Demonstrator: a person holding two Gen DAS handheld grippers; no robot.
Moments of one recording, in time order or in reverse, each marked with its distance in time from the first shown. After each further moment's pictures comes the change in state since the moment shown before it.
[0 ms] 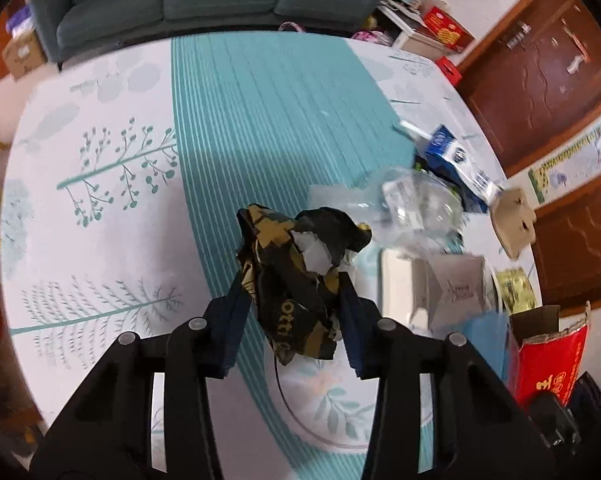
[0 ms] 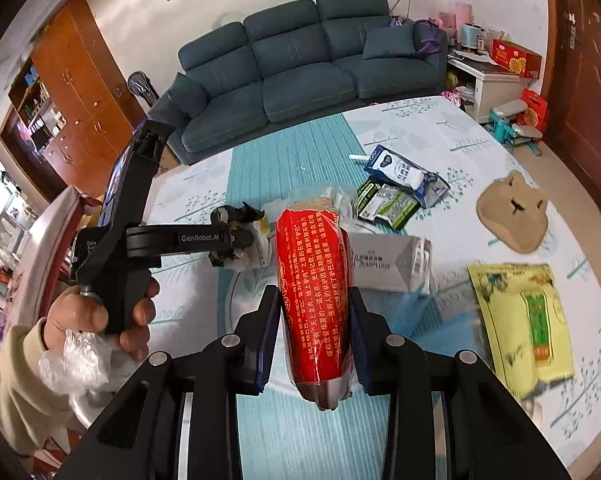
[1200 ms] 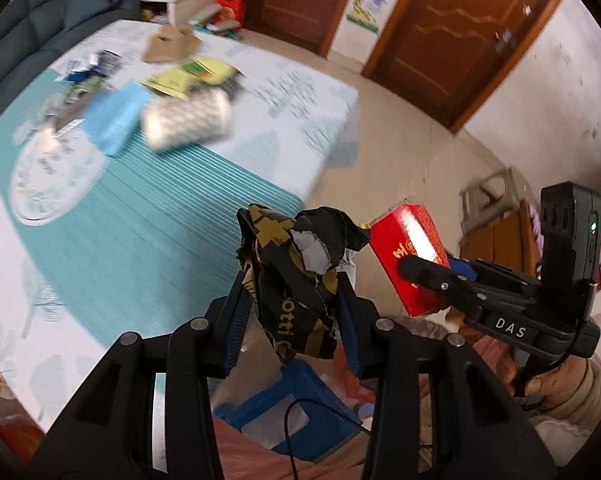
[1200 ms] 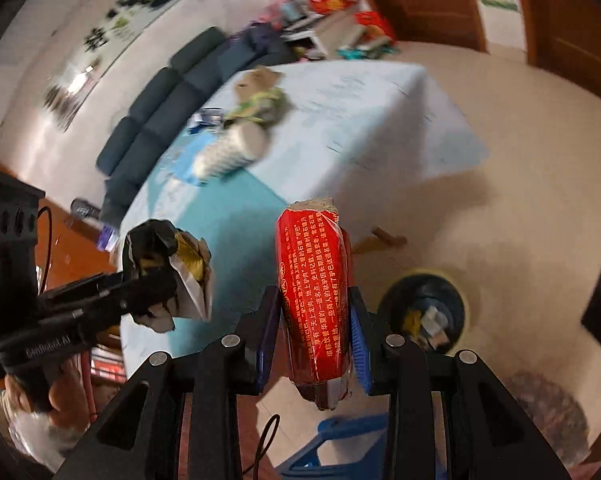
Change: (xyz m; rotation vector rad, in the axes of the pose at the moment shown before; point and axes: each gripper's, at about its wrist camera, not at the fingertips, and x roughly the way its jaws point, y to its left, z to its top) left arm -0.137 -0.264 -0.365 0.716 0.129 -0.227; right arm -0.226 -0.157 -0.381 0.630 -0.090 -0.075
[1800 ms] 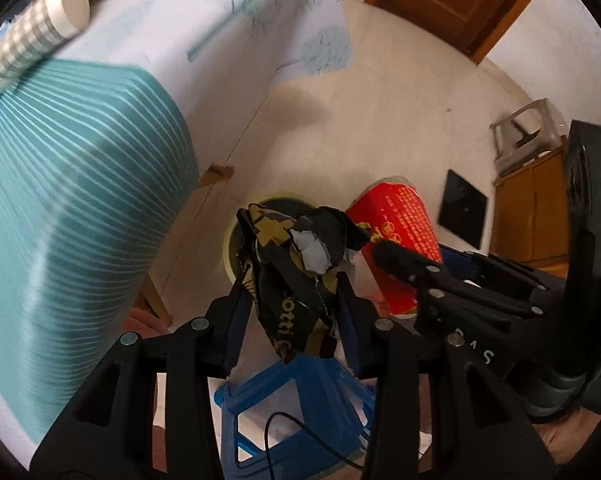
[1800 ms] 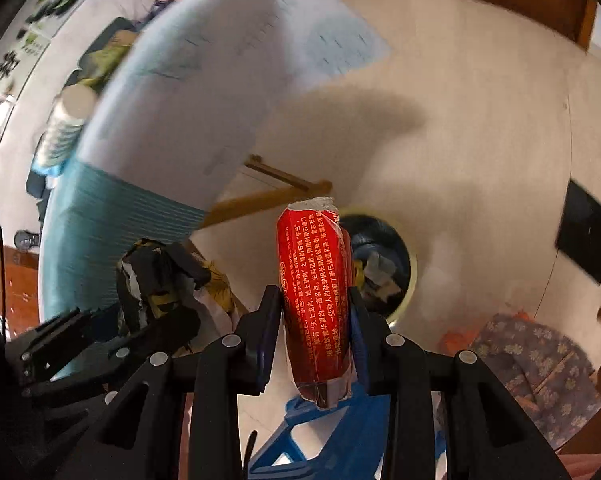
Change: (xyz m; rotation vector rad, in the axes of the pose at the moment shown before) left arm 0.181 -0.066 -0.028 0.057 0.208 0.107; right arm 0.113 -0.121 -0.036 0.212 0.154 -0.194
